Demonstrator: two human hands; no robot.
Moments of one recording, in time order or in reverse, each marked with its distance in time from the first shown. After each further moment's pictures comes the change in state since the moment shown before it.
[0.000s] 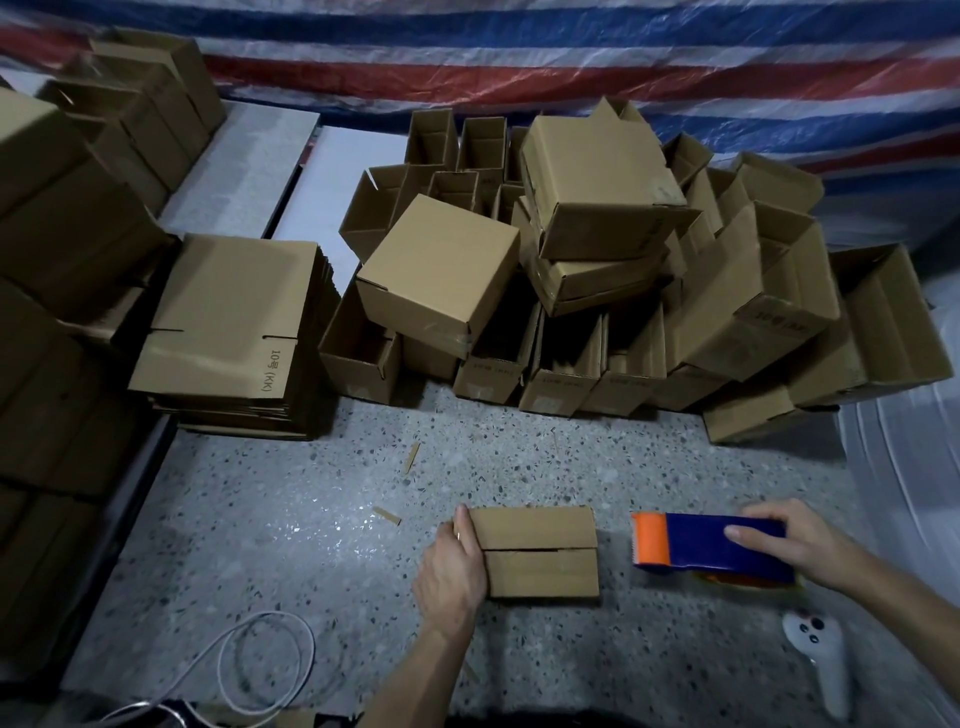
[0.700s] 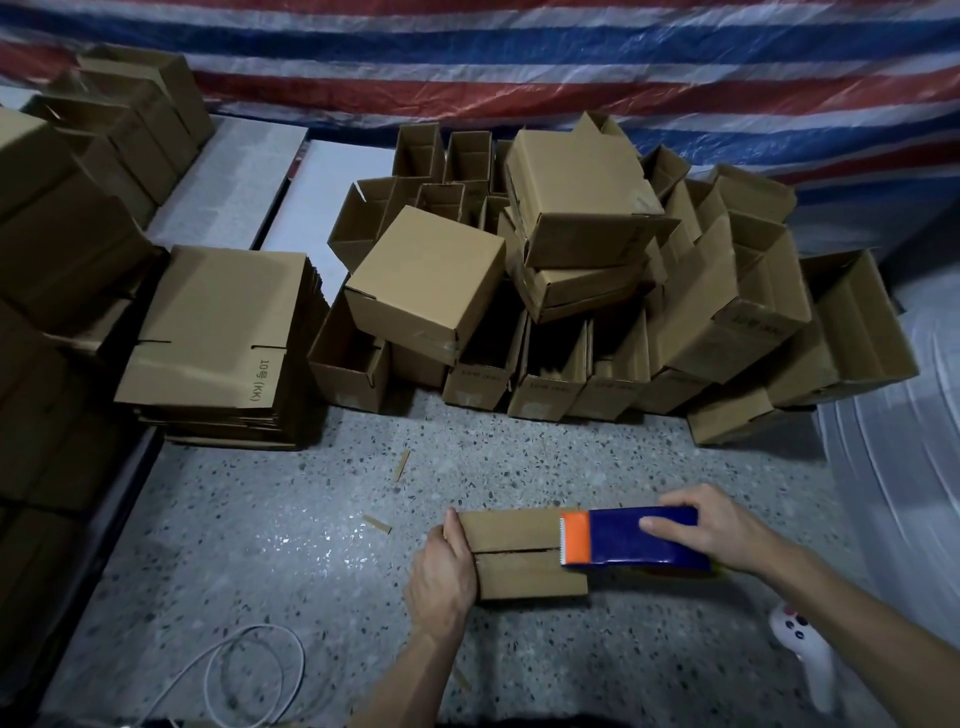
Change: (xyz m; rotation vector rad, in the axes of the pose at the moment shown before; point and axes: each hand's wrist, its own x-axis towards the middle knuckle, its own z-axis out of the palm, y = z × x) left_hand -0.001 0.004 -0.004 -0.039 -0.013 -0.008; right_hand 0.022 -0.061 0.036 -0.080 -0.018 -0.116
